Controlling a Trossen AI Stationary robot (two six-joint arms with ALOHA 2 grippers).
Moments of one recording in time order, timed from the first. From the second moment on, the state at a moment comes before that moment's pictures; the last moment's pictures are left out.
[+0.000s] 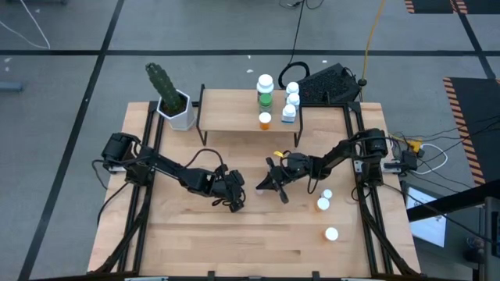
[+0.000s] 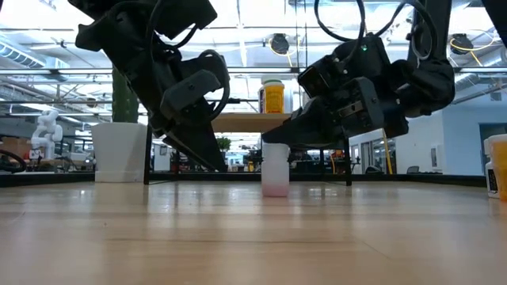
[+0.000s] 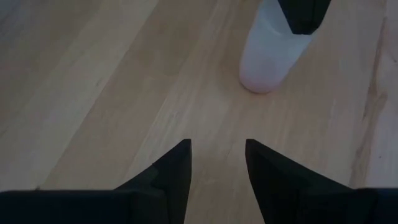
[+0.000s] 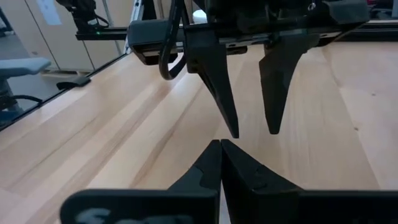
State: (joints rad) left arm -0.24 1.76 0.93 -0.14 -0.35 -0.54; right arm -0.04 1.93 0.47 1.07 -0.37 -0.02
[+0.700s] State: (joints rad) left arm -0.22 1.77 0.93 0.25 -0.35 -0.28; right arm -0.02 1.68 0.47 1.02 -0.37 0.00
